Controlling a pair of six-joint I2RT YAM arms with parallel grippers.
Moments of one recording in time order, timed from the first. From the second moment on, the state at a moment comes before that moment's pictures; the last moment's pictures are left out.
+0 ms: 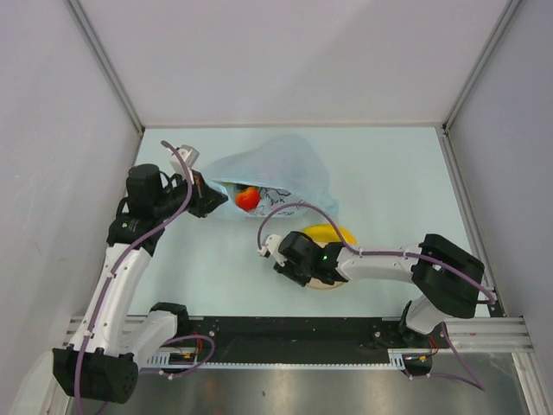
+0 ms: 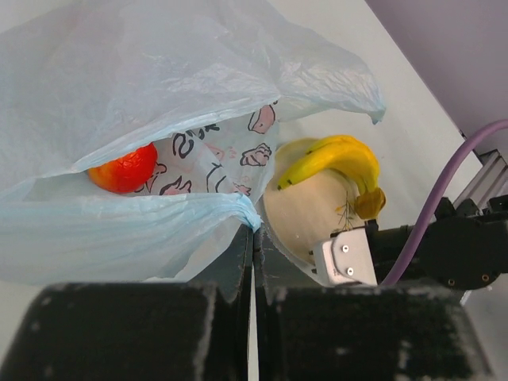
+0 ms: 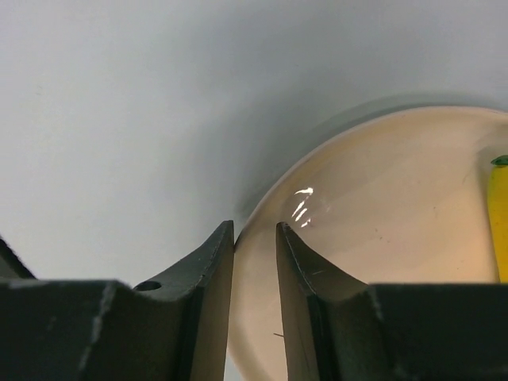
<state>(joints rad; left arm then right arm) -0.11 0.92 0.96 -0.46 0.66 -0.16 1.12 1.59 0.86 -0.23 0.06 -0.04</state>
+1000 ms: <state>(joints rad) -0.14 1.02 1.08 -0.60 0.76 -0.12 0.87 1.56 1.29 -0.20 -0.07 -0.19</state>
